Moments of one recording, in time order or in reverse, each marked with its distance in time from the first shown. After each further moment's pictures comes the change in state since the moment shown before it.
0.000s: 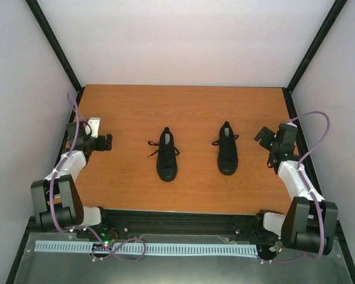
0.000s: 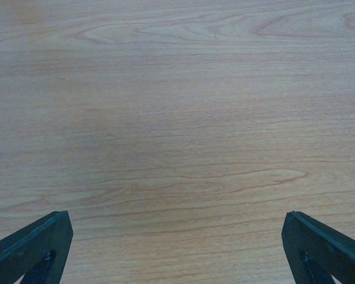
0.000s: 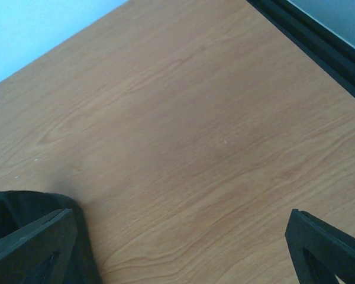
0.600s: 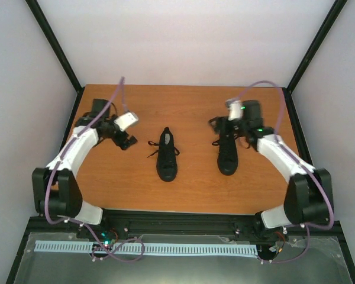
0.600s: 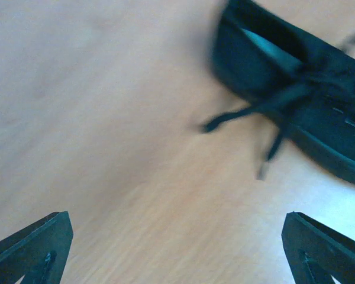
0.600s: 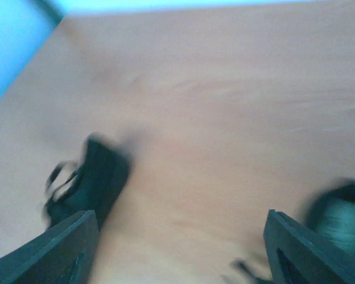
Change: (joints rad) left arm -0.361 0.161 0.418 -0.615 0.123 0.533; right arm 0.485 0.342 0.394 -0.132 -0.452 -0.241
